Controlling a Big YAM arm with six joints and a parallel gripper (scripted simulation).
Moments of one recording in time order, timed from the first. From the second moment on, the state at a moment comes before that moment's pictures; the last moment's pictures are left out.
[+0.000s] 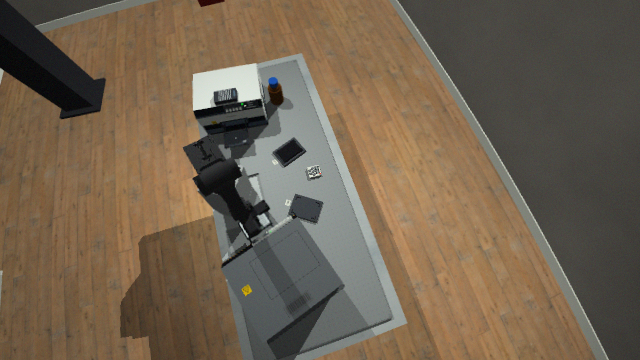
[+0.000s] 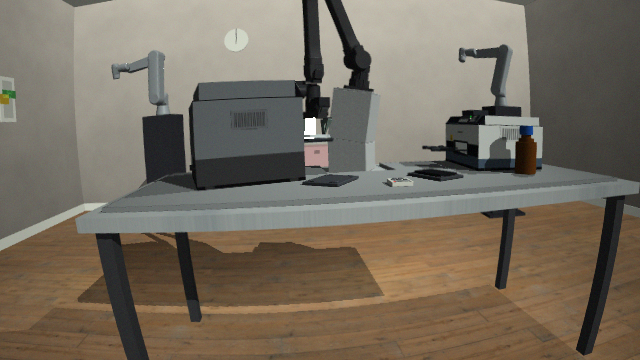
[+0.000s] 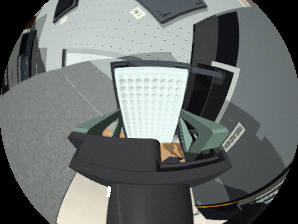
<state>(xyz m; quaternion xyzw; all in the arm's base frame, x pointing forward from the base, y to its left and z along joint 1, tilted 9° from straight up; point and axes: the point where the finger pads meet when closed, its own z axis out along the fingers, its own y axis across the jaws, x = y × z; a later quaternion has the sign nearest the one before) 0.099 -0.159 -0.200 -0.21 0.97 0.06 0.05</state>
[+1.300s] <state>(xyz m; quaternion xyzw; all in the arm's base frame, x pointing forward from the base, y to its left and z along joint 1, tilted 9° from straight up) 0.099 -0.159 -0.200 -0.21 0.97 0.06 0.05</state>
